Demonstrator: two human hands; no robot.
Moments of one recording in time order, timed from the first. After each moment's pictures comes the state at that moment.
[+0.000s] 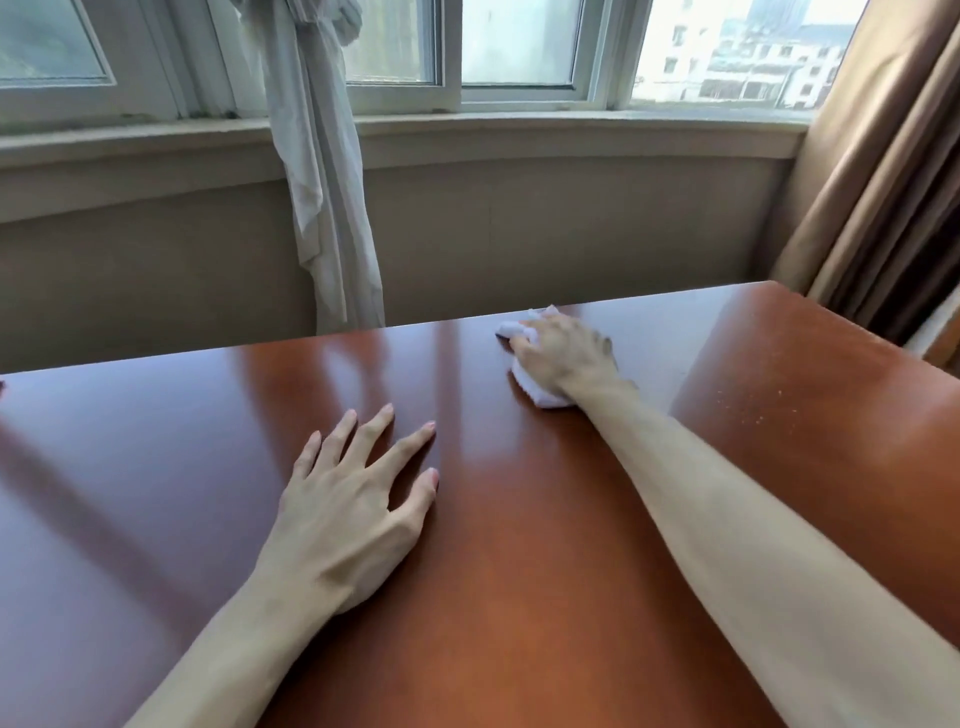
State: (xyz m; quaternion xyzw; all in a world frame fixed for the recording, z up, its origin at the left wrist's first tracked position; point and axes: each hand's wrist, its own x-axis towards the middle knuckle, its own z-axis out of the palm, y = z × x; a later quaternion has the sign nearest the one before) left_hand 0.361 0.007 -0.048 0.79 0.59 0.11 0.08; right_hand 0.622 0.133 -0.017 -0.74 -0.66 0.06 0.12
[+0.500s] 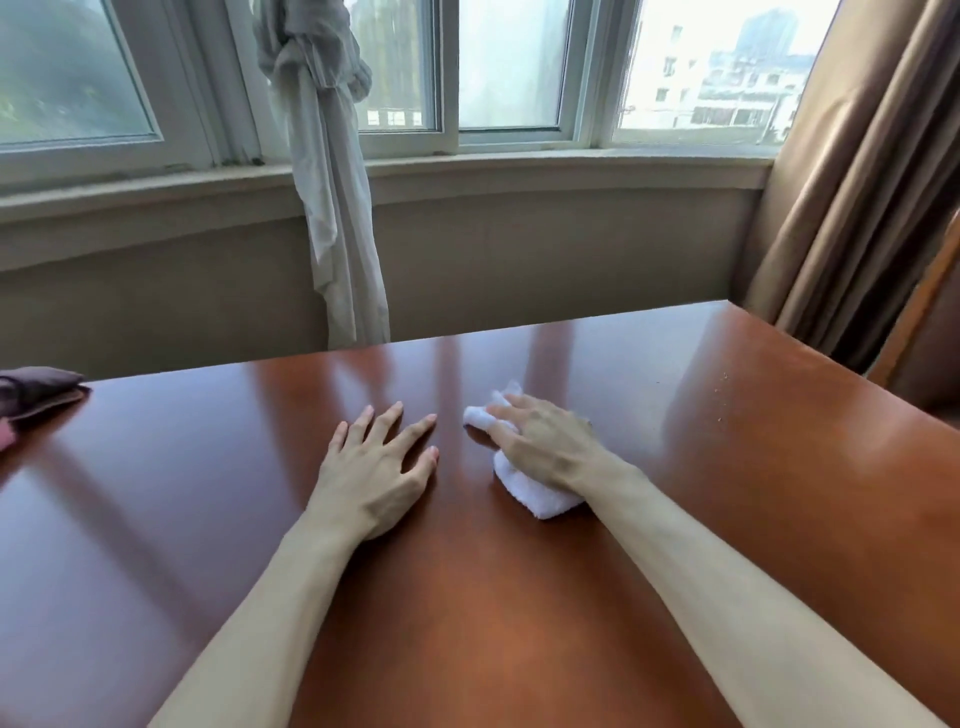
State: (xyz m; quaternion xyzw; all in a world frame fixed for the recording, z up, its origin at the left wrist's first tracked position) left_hand 0.365 0.004 -0.038 0.79 0.60 0.08 0.09; right_hand 0.596 -0.001 -0.014 -0.64 -0.75 0.13 0.08
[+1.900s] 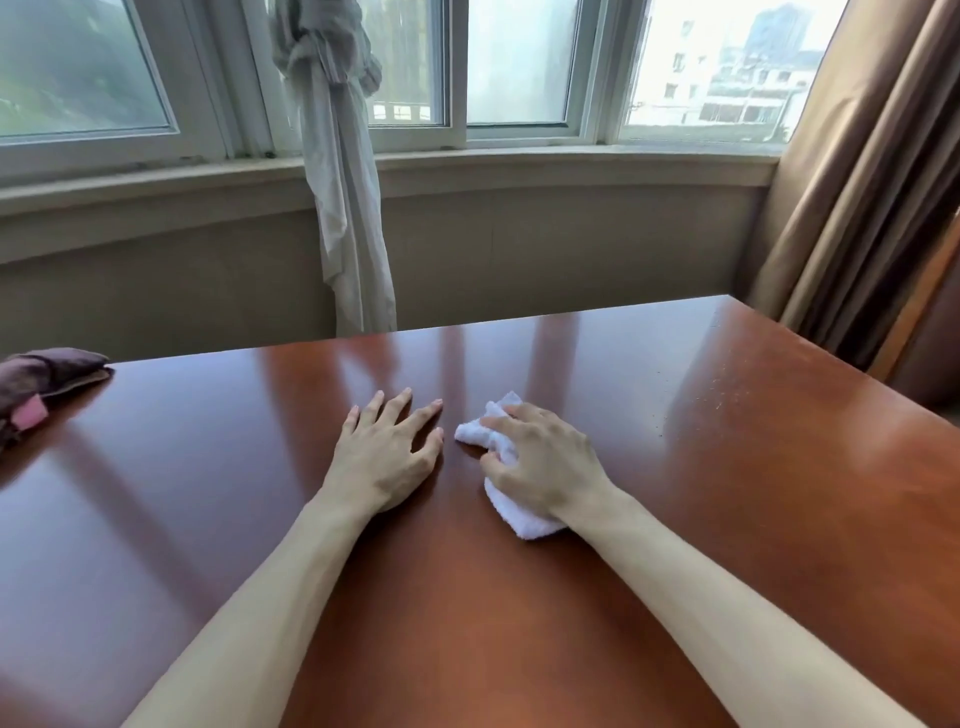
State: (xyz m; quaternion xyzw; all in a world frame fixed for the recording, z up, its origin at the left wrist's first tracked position) left_hand 0.364 0.001 -0.040 0.79 0.59 0.11 0.09; right_hand 0.566 -0.060 -0.016 -0.66 -0.74 0.05 0.15
